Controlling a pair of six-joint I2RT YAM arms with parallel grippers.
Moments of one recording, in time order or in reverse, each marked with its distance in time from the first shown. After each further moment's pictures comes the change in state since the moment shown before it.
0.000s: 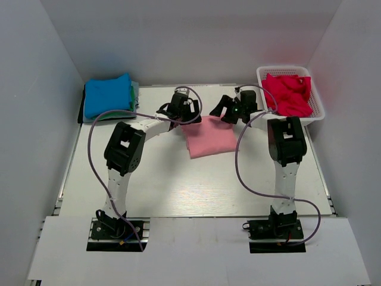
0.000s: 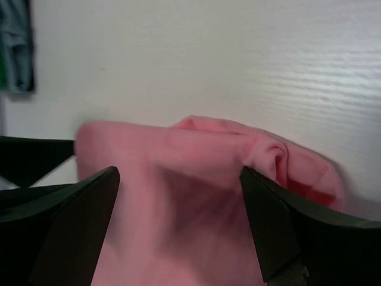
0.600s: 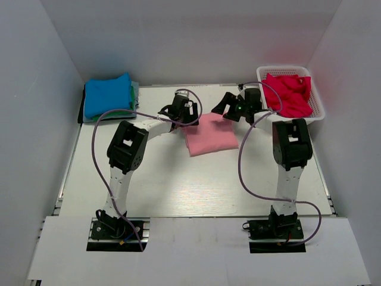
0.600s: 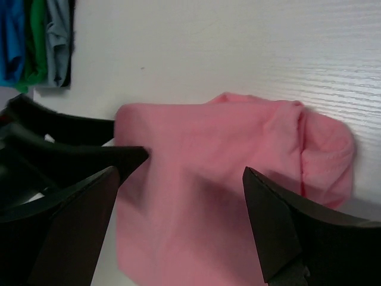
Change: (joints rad) left arm 0.010 0.069 0.010 0.012 -0.097 0.074; right arm -0.023 -0.043 -0.040 0.060 -0.057 0.029
